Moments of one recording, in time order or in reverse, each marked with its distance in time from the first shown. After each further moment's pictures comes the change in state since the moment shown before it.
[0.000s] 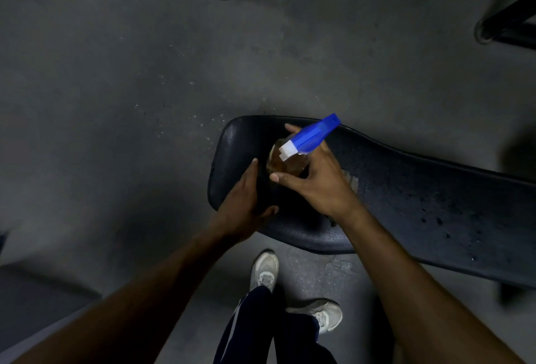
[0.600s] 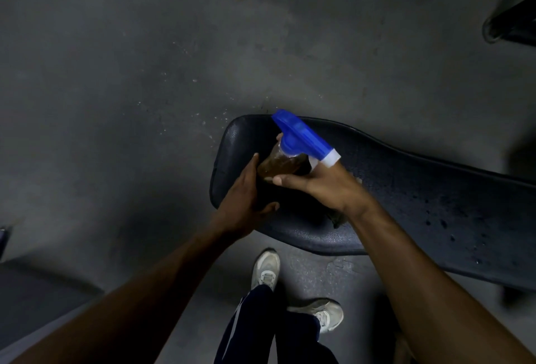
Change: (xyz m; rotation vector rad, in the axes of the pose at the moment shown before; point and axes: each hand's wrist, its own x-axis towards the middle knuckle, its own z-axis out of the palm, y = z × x) left_hand 0.005 0.002 -0.007 -0.049 0.014 -0.020; right_hand 0.009 -0.006 -0.012 0.138 -0.201 0.026
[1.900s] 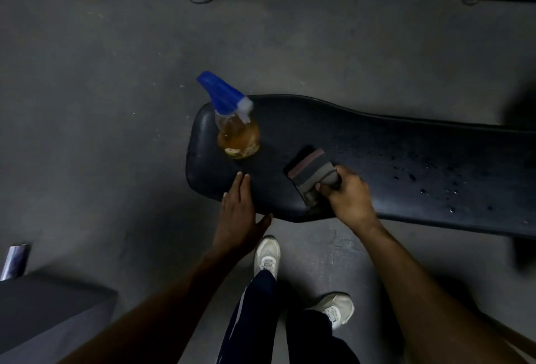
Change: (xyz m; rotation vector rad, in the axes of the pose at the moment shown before) left_hand -0.076 0.037 0.091 0.354 0.056 -0.099; right_hand -0.122 0.124 -0.026 -0.167 0.393 0.435
